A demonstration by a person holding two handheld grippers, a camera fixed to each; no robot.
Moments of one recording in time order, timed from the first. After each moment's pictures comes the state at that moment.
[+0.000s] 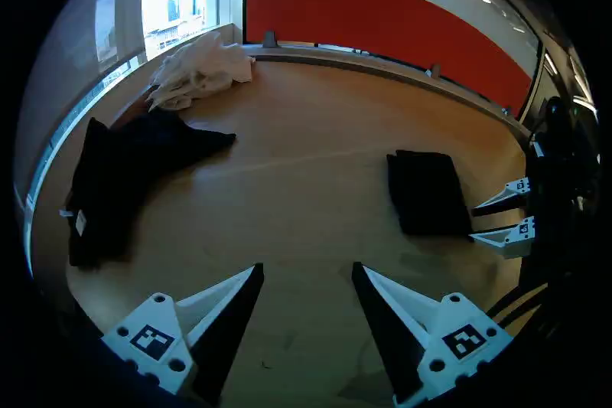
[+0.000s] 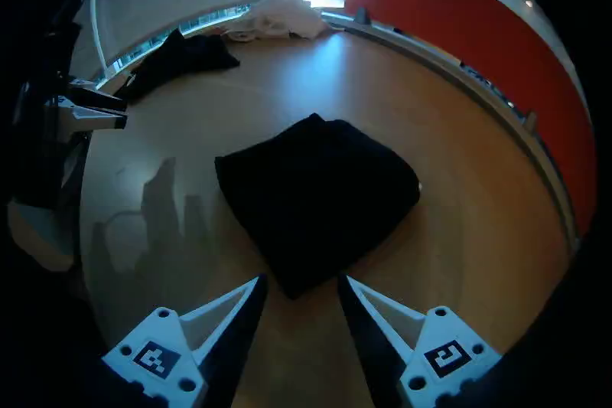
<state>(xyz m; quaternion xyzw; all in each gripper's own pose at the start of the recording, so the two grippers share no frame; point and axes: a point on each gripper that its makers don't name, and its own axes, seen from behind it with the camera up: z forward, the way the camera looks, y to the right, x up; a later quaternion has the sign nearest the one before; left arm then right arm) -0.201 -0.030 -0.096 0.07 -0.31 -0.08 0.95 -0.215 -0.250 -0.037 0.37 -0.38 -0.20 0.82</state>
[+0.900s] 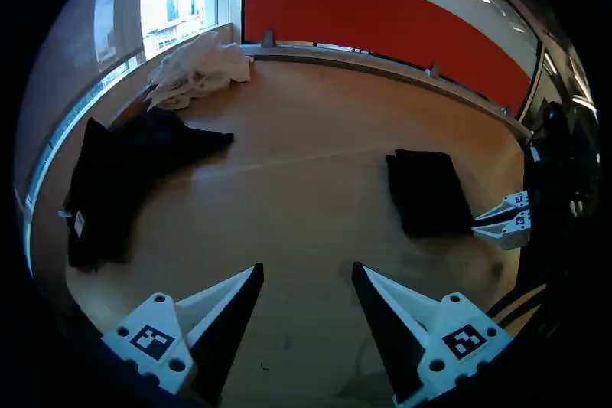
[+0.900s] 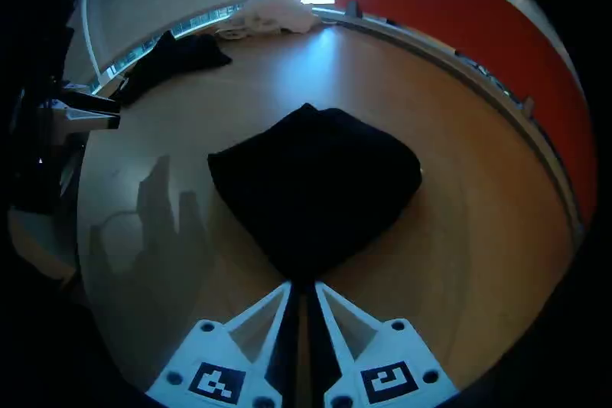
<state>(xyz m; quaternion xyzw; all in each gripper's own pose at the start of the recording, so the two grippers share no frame) -0.201 -0.029 -0.093 0.06 -0.31 -0.08 0.95 -0.223 -0.248 -0.039 0.36 -0.39 -0.18 0.83</state>
